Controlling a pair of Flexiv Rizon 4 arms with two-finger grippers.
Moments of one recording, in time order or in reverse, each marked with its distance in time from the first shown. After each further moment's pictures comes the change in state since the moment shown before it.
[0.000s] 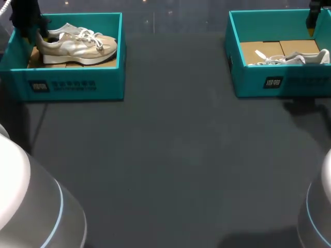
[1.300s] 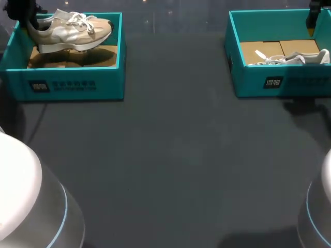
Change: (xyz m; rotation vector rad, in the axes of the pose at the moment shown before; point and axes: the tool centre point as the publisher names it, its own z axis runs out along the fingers) left arm 0.014 -0.005 -0.049 -0.040 0.081 -0.053; right arm 0.000 0.000 0.000 0.000 0.000 0.000
